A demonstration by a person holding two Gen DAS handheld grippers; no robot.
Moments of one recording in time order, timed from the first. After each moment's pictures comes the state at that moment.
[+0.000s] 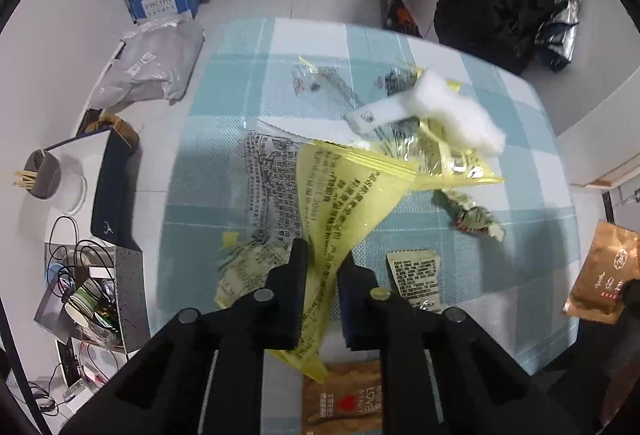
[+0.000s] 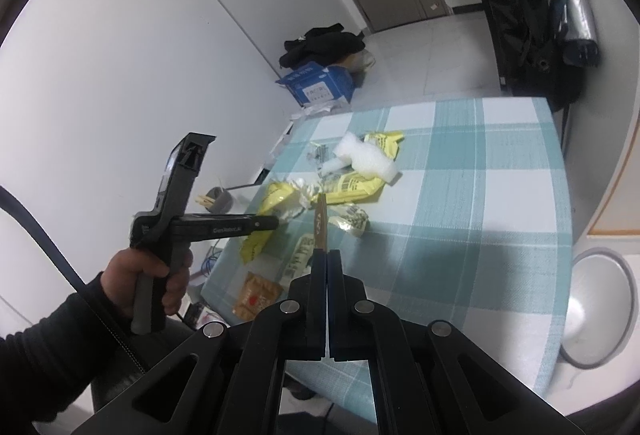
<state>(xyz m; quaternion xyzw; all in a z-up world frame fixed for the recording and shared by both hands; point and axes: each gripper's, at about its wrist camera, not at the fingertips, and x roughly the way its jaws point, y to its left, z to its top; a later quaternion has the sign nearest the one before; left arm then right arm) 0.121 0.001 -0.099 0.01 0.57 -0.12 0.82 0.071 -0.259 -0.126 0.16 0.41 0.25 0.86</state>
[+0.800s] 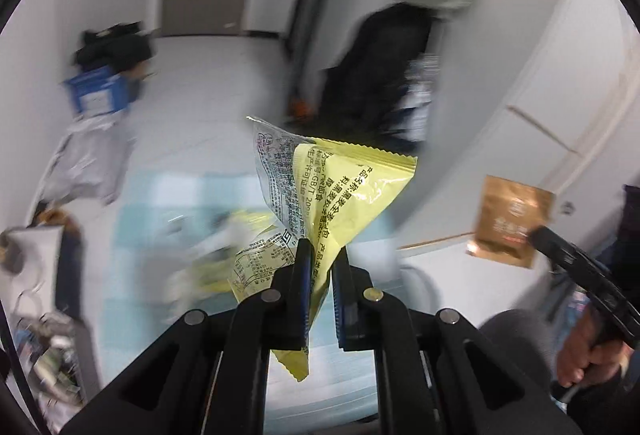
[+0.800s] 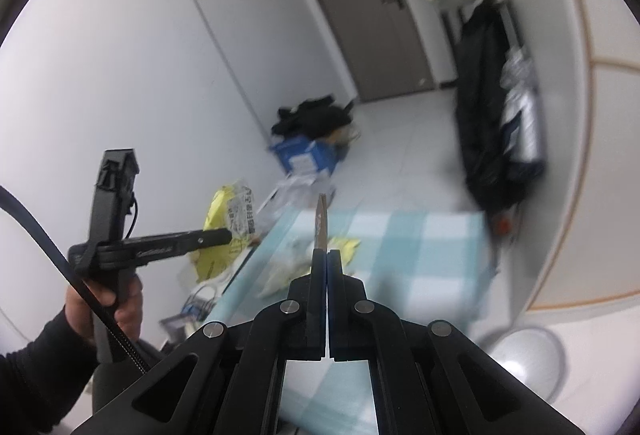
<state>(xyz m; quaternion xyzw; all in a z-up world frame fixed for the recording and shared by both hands) 0.085 -0.101 0.041 -0.04 0.43 -0.28 0.86 0.053 -0.340 -0.017 0.13 0.29 0.20 0.92</state>
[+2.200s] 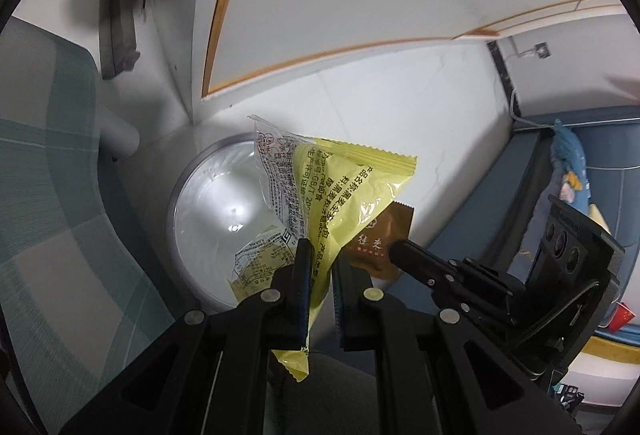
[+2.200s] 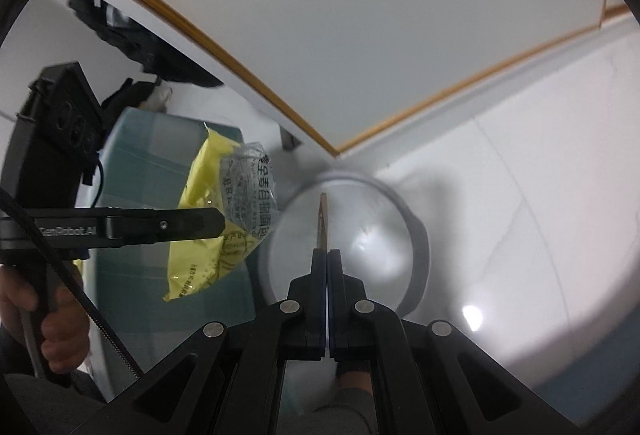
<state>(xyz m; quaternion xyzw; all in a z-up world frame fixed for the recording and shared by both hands) 0.136 -0.427 -0.215 0.06 0.72 -0.39 0.58 0.084 -0.587 -0.298 0.32 0.51 -0.03 0.80</state>
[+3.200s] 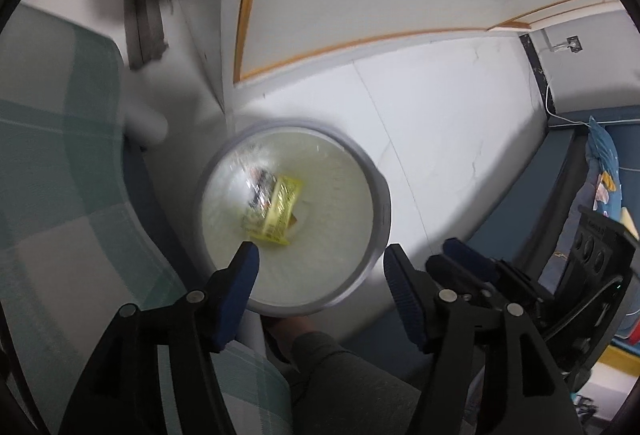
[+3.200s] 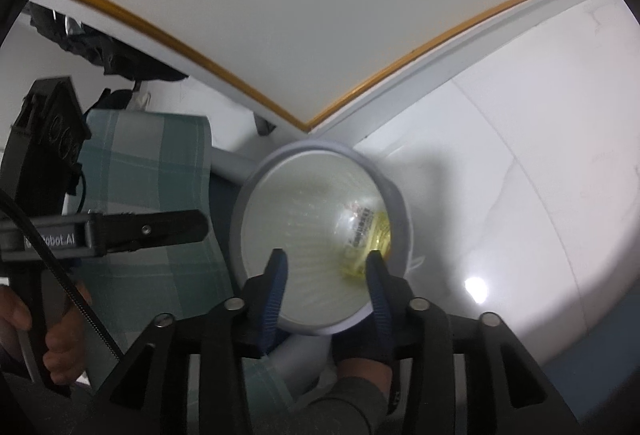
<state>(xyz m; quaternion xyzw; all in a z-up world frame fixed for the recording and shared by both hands) 0.121 -0.422 -0.201 0.11 0.71 -0.34 0.61 0.073 -0.597 -0.325 0.36 0.52 -0.06 0.77</state>
